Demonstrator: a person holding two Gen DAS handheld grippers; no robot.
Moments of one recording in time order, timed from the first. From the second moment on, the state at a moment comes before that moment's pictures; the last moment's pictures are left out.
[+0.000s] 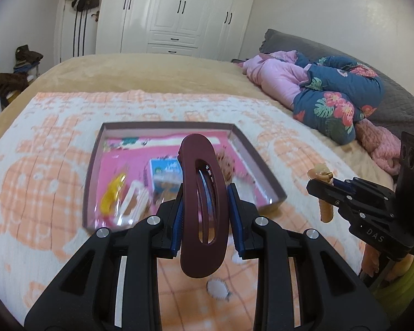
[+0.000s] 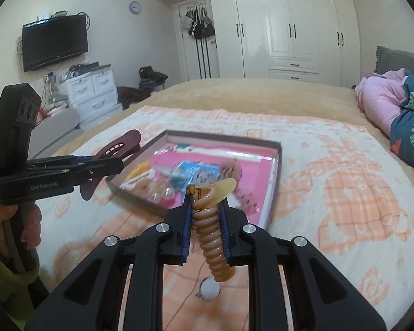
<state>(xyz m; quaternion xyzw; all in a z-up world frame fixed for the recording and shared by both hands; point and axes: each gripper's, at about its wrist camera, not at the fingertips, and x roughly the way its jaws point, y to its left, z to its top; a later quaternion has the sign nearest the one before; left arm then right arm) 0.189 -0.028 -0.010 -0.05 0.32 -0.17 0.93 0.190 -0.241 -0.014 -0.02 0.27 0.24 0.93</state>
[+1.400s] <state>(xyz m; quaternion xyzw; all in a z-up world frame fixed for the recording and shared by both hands) 0.289 -0.050 -0.053 -0.05 0.37 -0.16 0.91 0.277 -0.230 -0.074 -0.01 0.34 0.19 0.92</state>
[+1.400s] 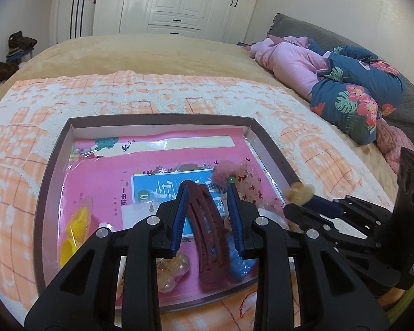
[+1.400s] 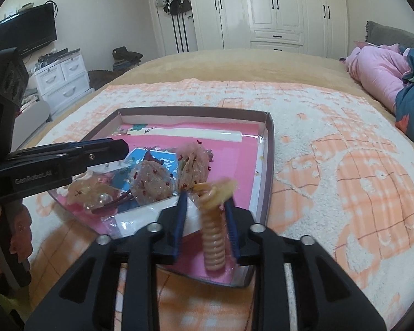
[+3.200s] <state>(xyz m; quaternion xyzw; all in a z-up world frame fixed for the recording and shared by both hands) 0.108 -0.003 -0.003 -0.06 0.25 -0.12 0.96 0.112 -0.257 -0.008 -0.02 0.20 0.13 0.97</state>
